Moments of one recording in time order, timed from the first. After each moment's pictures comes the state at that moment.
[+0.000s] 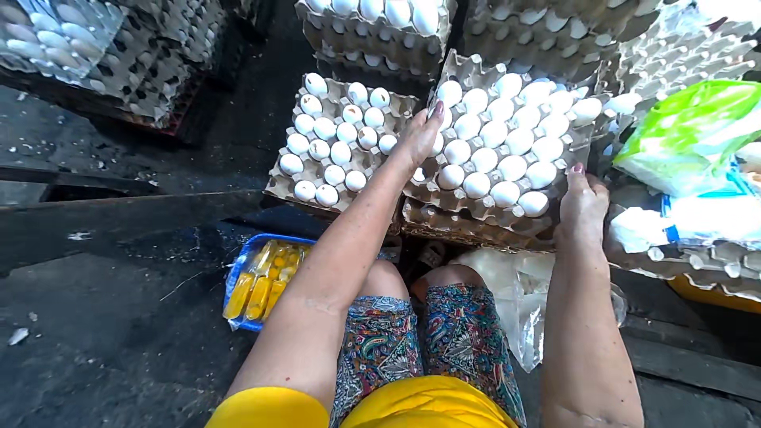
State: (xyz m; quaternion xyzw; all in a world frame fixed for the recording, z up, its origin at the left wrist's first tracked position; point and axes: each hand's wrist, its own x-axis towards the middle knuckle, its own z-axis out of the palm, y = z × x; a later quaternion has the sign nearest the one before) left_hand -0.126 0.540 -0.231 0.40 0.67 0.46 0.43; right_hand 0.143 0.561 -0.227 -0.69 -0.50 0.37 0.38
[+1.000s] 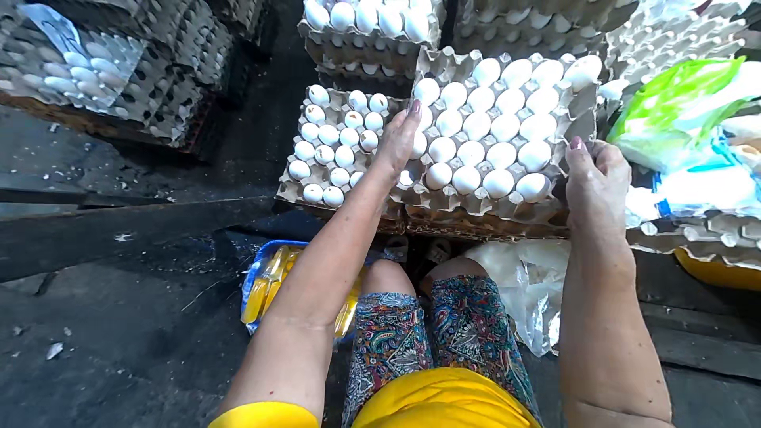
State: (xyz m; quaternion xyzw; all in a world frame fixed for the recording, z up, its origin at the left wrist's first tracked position) left_hand -0.130 0.496 -0.205 0.38 0.67 0.50 0.40; right_hand 0.145 0.533 -0.179 -0.62 -0.61 0.35 0.36
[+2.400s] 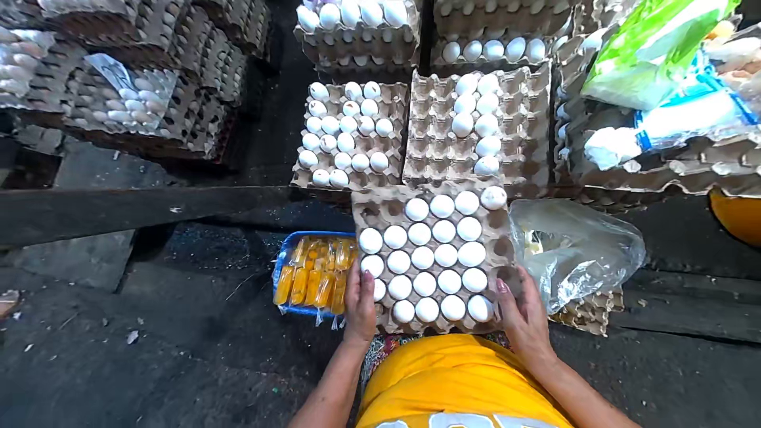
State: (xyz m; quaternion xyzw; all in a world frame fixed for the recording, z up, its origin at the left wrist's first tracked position) left_hand -0.026 0.191 -0.274 0.31 0.73 0.55 0.27; right_hand 0.225 0.291 -0.282 -0.53 -0.65 0.44 0.32
